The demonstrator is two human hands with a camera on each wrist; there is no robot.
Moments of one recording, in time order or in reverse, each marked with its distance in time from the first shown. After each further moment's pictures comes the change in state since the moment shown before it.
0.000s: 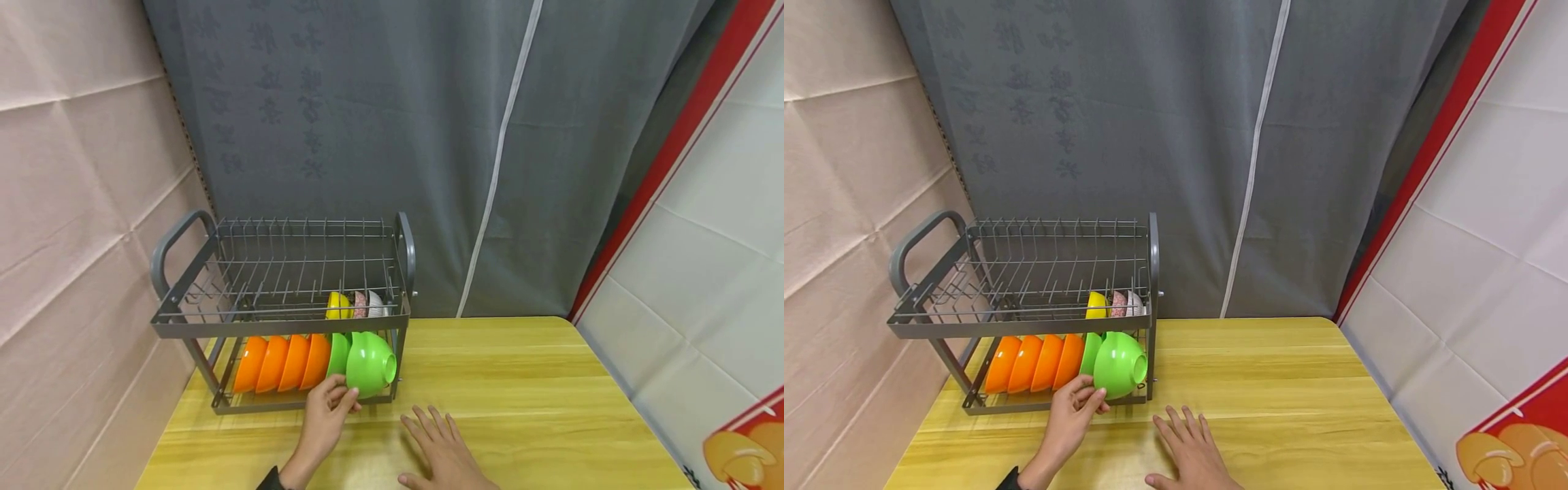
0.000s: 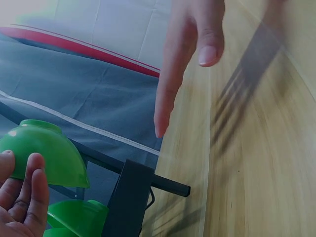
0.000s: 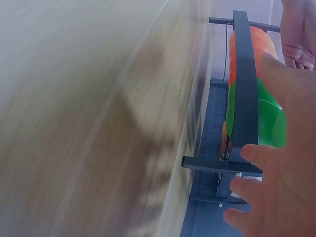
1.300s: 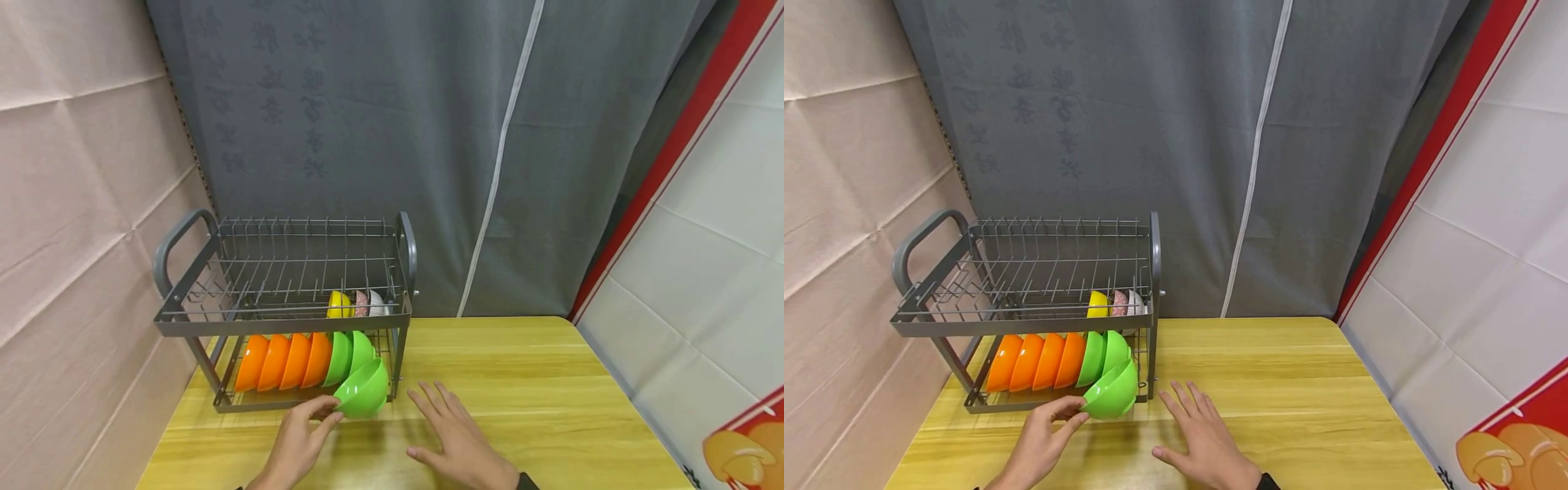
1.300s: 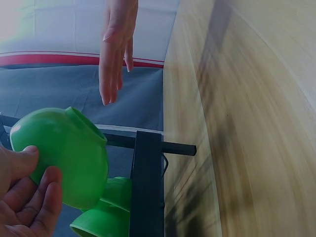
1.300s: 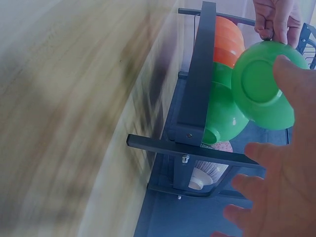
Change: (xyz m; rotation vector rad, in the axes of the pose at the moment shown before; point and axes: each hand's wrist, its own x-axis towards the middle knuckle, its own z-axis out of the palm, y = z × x) left_hand -0.032 0.015 -0.033 0.439 0.015 0.198; right_hand 0.013 0.001 -0.051 -0.041 0.087 -0.036
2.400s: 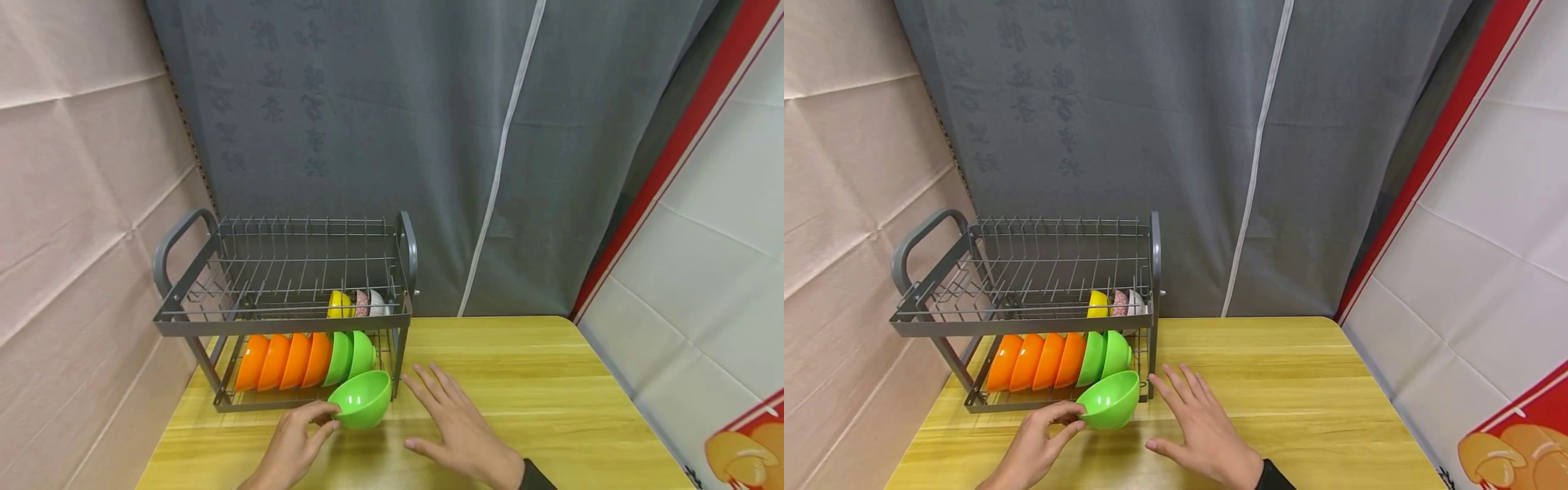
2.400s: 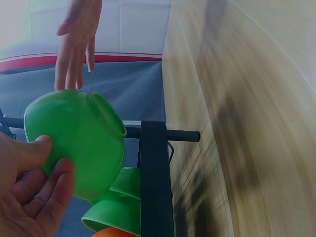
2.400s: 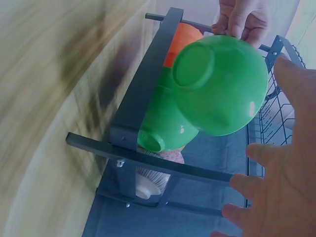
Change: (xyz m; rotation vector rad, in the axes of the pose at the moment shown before) left_hand -0.003 -0.007 -0.011 0.117 -0.061 0.241; right_hand 0.018 -0.012 -0.034 -0.095 0.106 -0.110
